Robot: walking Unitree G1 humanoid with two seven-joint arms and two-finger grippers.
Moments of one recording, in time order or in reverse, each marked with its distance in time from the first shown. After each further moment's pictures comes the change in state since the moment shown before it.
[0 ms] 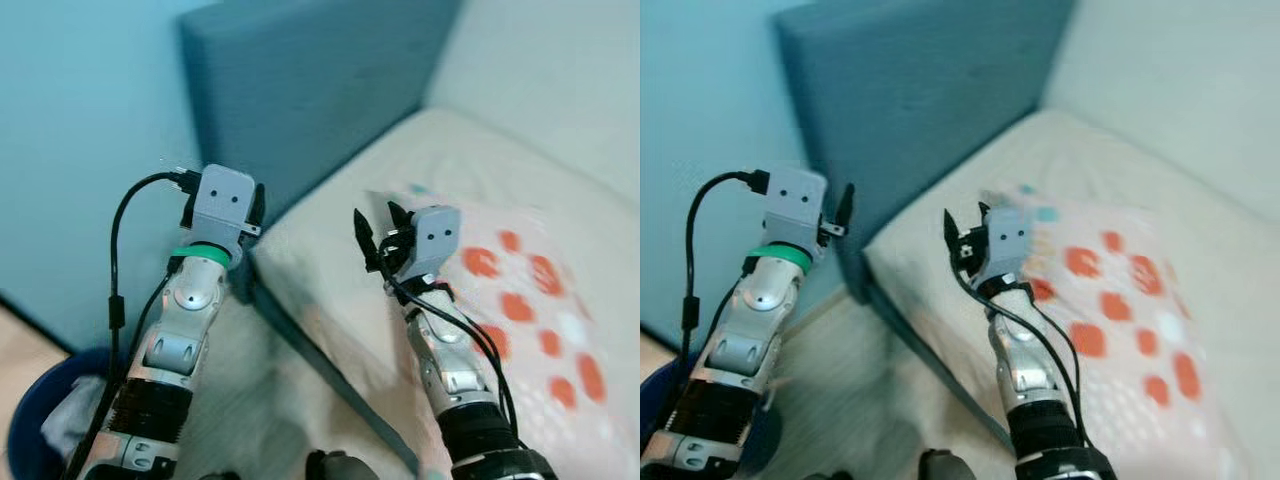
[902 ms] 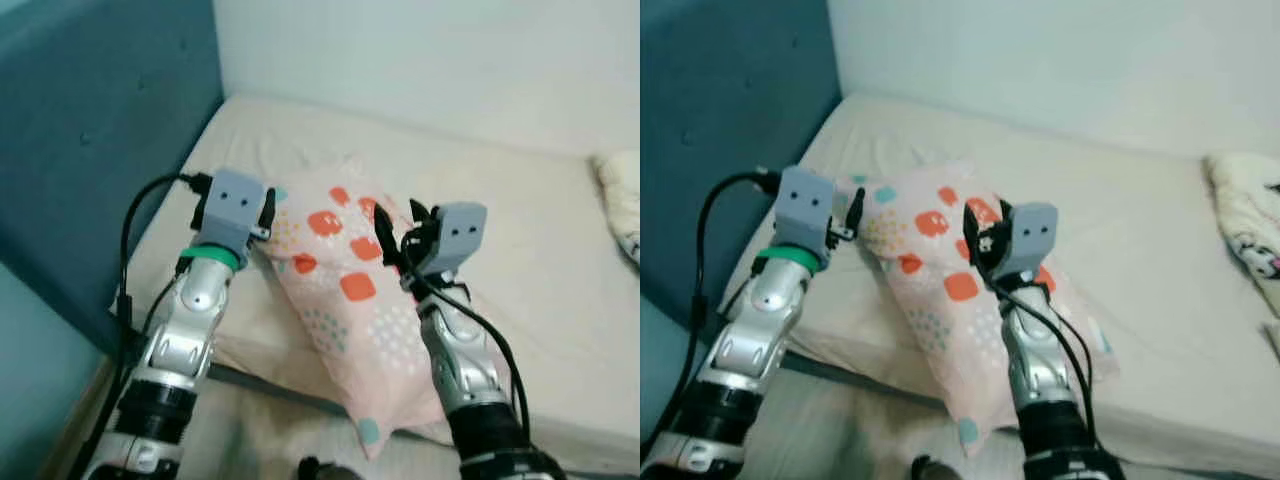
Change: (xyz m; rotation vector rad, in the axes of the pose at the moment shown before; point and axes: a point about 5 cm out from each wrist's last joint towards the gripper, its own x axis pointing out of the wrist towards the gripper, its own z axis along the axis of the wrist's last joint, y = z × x) left arm 0.000 0.003 0.001 0.023 -0.011 -0.011; right arm 0.003 0.002 0.004 0.057 -0.019 -0.012
